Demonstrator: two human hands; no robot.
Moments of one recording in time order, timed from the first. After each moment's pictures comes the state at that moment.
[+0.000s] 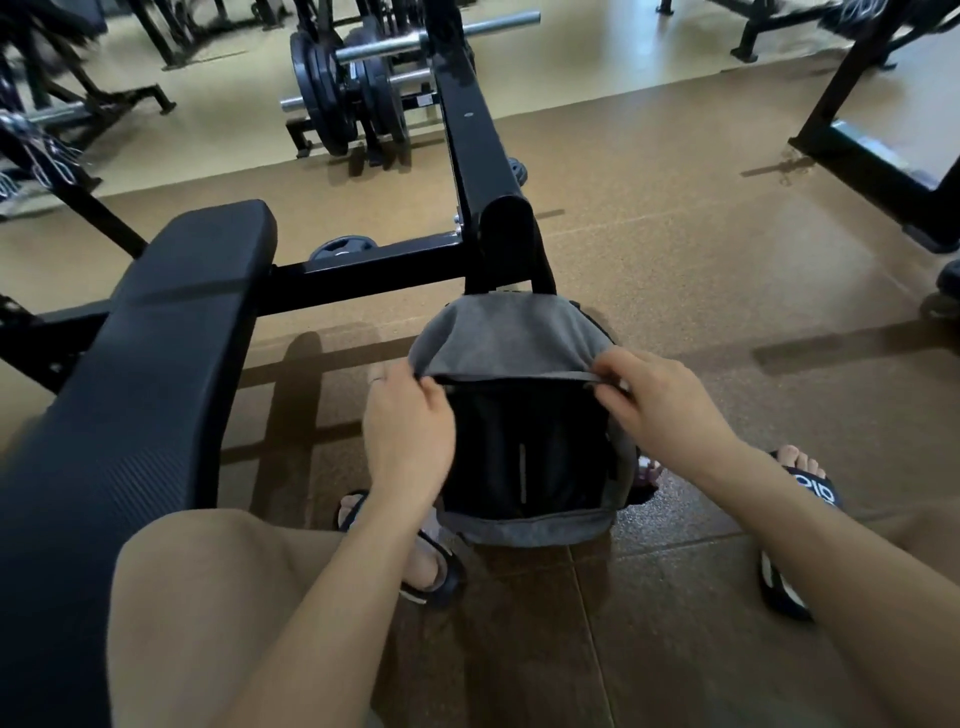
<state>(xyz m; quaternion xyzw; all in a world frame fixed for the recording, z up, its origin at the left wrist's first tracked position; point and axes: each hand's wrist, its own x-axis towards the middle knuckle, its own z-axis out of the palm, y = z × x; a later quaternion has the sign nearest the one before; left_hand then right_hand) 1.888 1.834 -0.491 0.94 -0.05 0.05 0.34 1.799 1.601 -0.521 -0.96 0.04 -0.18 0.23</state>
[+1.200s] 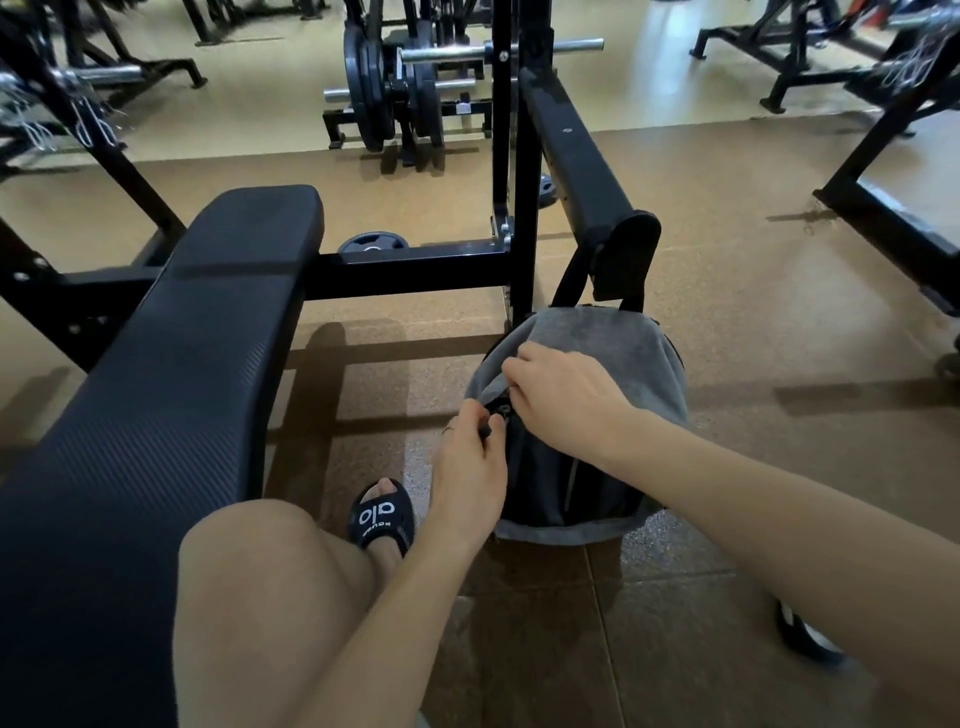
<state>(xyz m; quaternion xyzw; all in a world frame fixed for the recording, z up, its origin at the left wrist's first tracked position) 1.882 1.886 -0.528 0.86 -0.12 -0.07 0.50 1.894 1.742 -0.477 -0.99 -0.07 -0.08 0.05</state>
